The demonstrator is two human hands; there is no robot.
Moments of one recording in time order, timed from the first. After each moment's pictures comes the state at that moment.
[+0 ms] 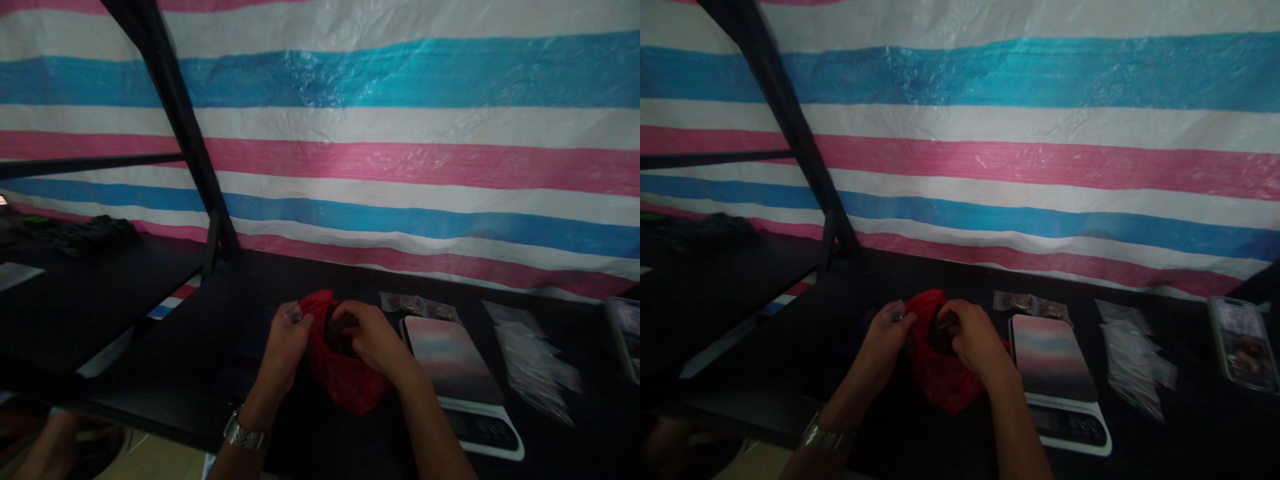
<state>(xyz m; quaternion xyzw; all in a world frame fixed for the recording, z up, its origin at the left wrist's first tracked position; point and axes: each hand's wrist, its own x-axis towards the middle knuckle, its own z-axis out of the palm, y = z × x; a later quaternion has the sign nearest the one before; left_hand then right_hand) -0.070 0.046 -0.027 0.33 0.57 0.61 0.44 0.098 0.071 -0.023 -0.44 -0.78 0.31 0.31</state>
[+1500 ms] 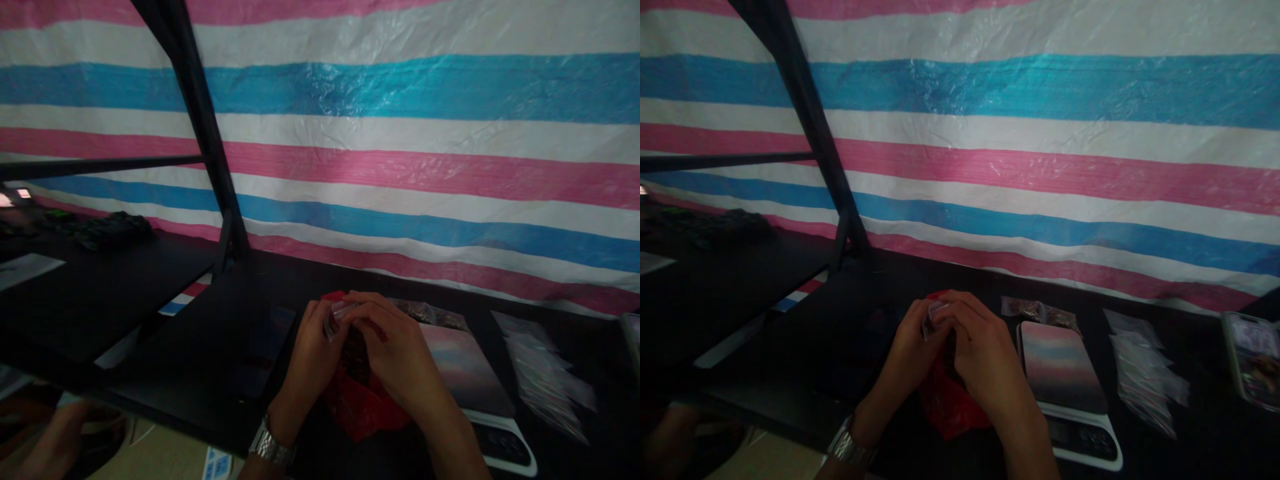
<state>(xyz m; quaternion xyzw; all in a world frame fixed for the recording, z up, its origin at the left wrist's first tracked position) -0.060 0.038 -0.038 0.62 0.53 0.54 0.23 0.090 0.033 0.021 -0.33 -0.79 0.22 0.47</state>
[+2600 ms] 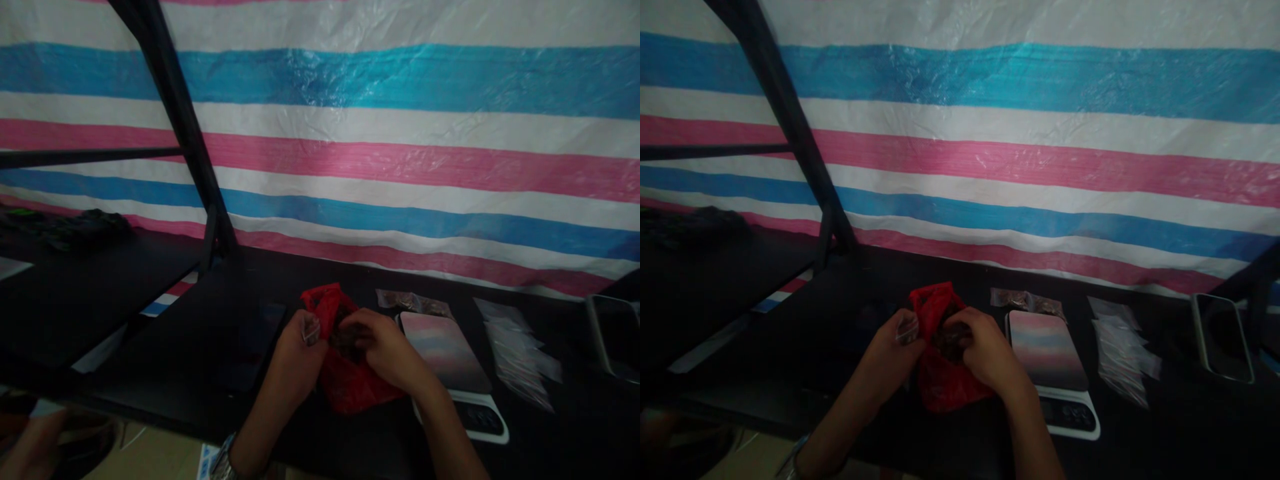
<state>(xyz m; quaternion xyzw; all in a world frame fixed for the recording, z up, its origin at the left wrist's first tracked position) -0.061 0.014 -0.018 0.45 0.61 0.49 0.43 0.117 0.044 -0.016 -0.47 -0.74 0.37 0.29</state>
